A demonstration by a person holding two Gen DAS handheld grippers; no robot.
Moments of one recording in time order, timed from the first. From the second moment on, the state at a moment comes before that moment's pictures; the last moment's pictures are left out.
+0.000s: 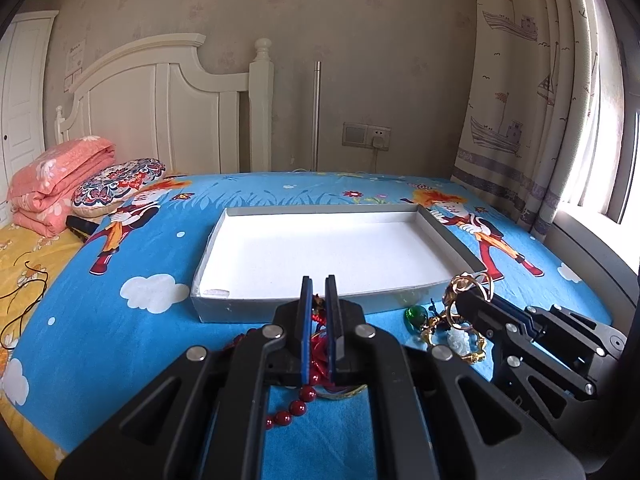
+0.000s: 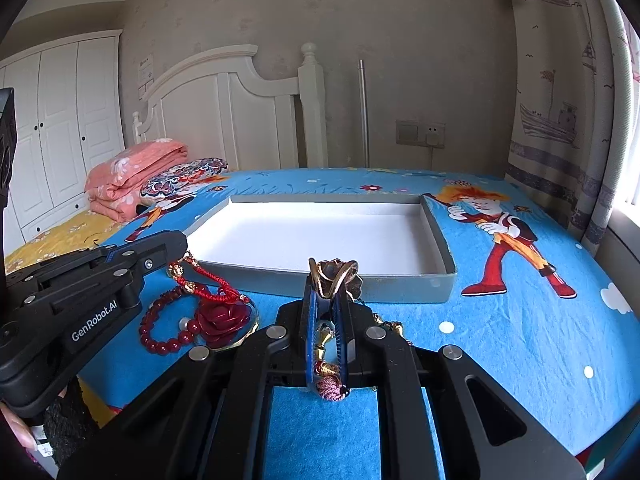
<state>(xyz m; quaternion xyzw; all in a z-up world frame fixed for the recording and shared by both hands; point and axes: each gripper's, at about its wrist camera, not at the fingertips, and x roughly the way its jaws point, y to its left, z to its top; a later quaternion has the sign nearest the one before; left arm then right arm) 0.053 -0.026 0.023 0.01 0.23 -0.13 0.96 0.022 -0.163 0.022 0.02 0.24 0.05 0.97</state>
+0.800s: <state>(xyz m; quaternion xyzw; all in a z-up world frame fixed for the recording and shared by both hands) 0.107 -0.039 0.080 0.02 0.18 -0.13 0.98 0.086 -0.168 0.063 -0.02 0.20 0.03 0.98</state>
